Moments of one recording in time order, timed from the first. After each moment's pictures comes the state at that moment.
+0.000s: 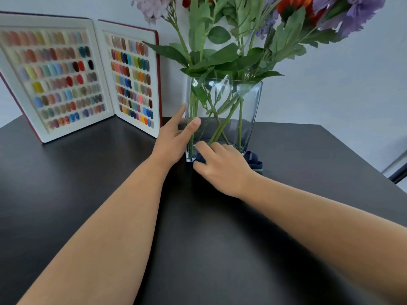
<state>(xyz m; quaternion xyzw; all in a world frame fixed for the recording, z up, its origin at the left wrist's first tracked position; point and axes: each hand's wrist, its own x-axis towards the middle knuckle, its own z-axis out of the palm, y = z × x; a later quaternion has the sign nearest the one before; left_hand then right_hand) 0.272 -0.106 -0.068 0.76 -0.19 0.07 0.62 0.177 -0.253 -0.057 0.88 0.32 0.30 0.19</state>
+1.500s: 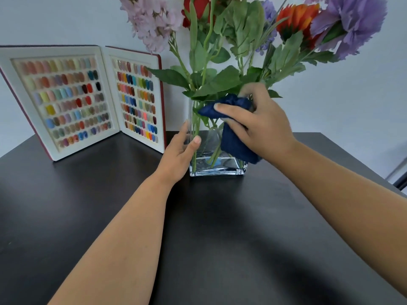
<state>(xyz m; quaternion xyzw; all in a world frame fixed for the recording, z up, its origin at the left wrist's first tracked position) 0.273 -0.103 -0.074 0.75 -0.28 0.04 0.60 0.187 -0.294 0.039 0.86 0.22 0.47 -0.03</state>
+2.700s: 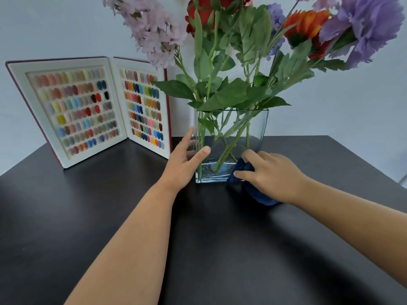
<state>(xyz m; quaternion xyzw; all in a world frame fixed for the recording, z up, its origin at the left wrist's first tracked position) 0.269 -0.099 -0.075 0.74 -0.23 0.00 0.64 0.164 -0.329 -0.028 0.91 0.28 0.25 0.18</state>
